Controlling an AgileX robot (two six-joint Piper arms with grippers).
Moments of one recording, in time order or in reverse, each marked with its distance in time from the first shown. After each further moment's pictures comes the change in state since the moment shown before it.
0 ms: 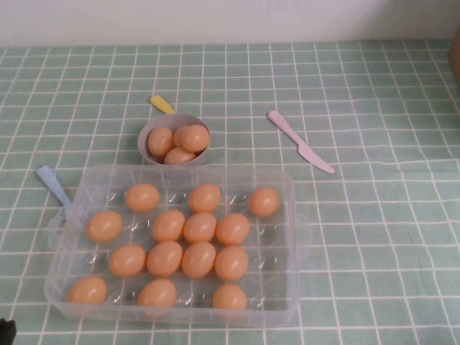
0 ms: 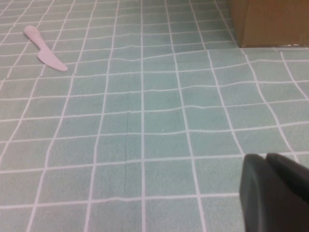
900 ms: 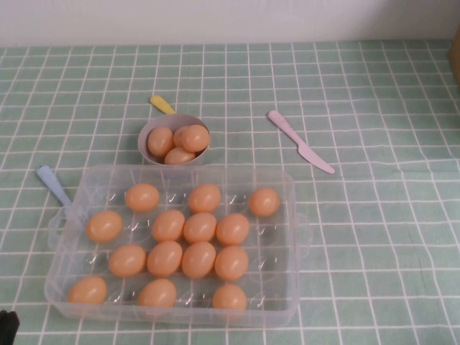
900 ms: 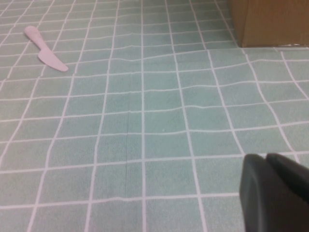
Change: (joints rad) right arm 0.000 0.000 0.000 0.003 0.000 0.000; left arm 0.000 0.000 0.000 -0.093 -0.040 -0.005
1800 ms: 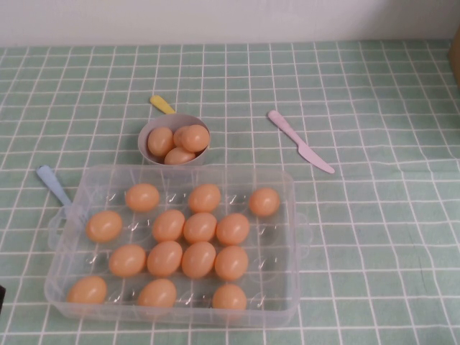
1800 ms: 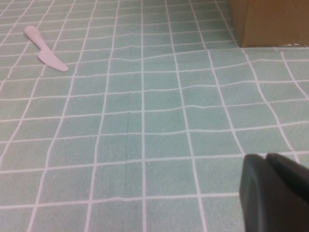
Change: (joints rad) right arm 0.000 0.000 0.000 0.000 0.000 0.000; left arm 0.000 0.000 -0.002 -0.584 -0.208 0.011
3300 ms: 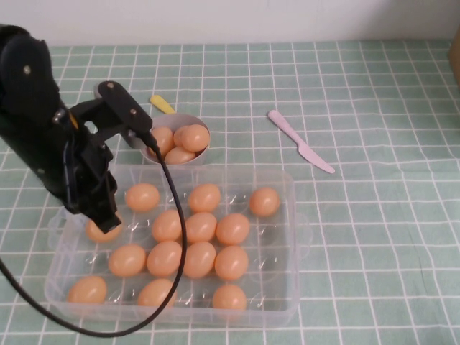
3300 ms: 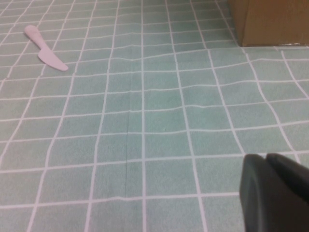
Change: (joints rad) right arm 0.000 0.000 0.000 0.002 0.000 0.000; left arm -0.299 1.523 -1.307 0.853 1.057 0.315
